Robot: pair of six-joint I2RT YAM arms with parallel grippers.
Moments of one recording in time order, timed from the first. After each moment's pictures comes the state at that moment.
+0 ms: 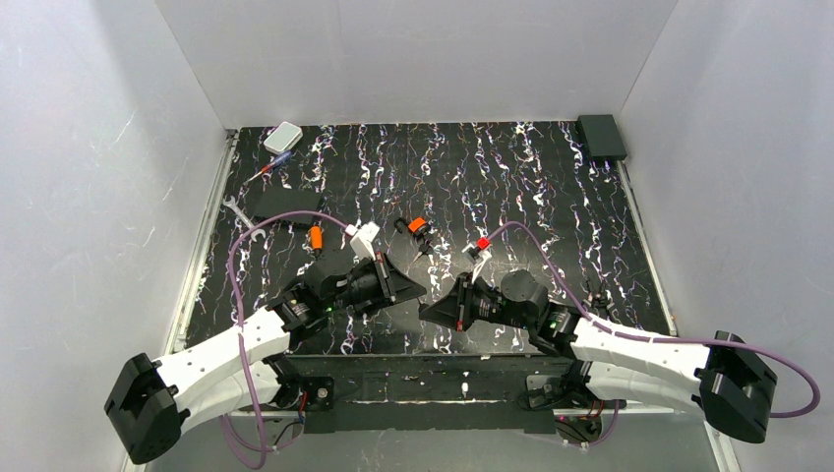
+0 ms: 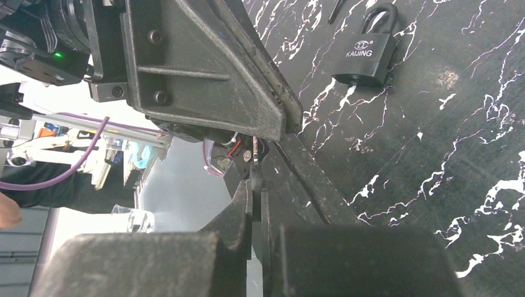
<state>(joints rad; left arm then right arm) -0.83 0.92 0.50 0.08 0.27 -1.04 1.06 0.93 0.38 0.36 -0.24 0.86</state>
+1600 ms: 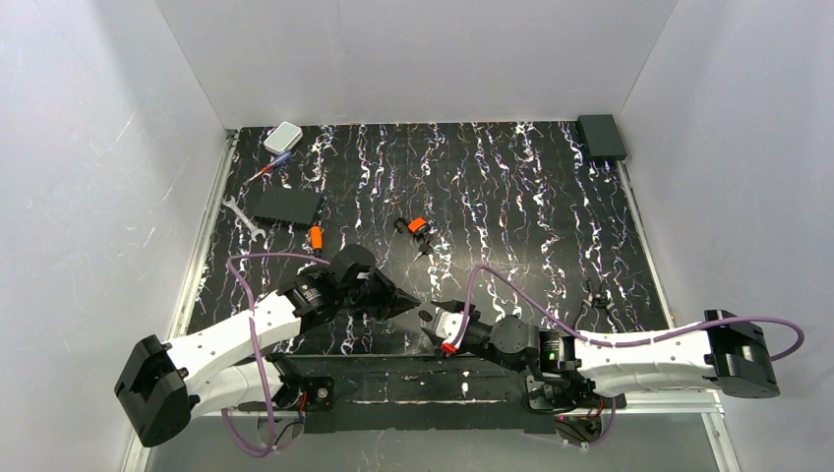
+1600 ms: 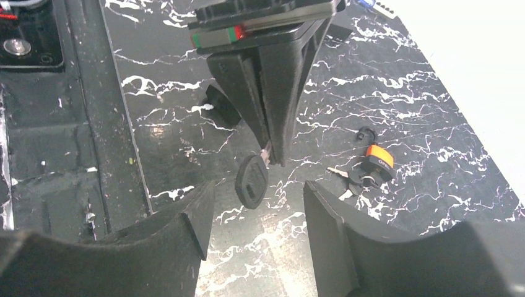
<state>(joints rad) -0.85 1.04 0.64 -0.36 0.17 -1.65 1.49 0.91 0.35 0.39 0.35 -0.37</state>
